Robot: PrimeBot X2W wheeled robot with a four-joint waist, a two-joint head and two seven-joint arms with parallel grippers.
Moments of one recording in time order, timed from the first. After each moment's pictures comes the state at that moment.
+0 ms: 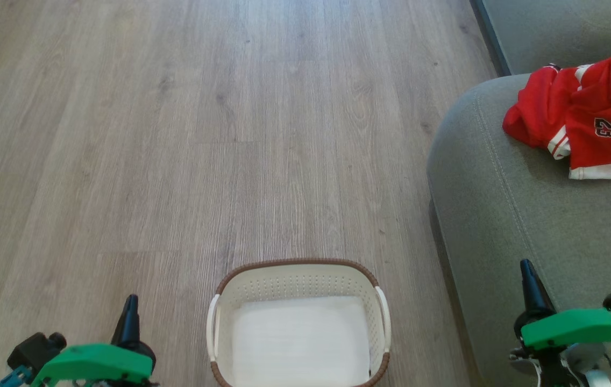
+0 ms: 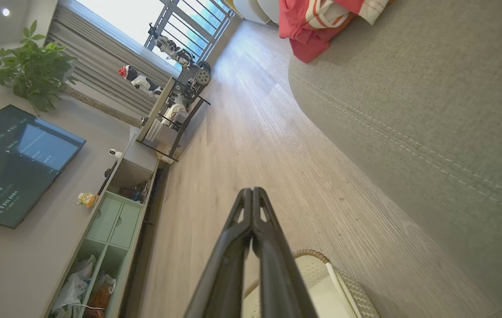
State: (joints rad) left arm 0.06 0.06 -0.05 0.29 -0.99 -0.01 -0.05; right arm -0.01 -0.05 -0.08 0.34 0.95 0.13 -0.05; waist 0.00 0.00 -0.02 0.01
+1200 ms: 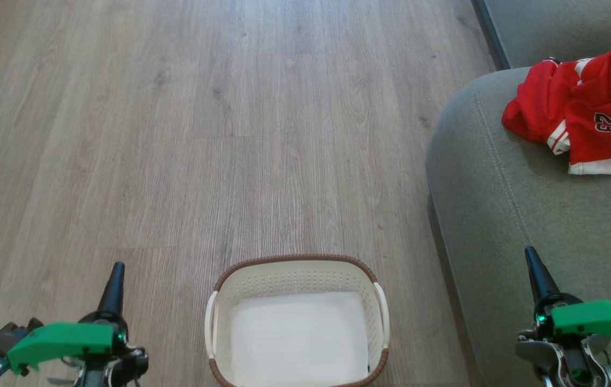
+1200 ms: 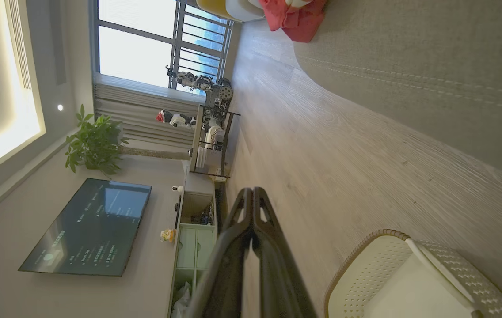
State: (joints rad) left arm -0.02 0.05 0.03 0.29 -1.37 -0.08 0.04; right arm -0.03 -0.05 -0.11 0.31 1.36 0.13 0.05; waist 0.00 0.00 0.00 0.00
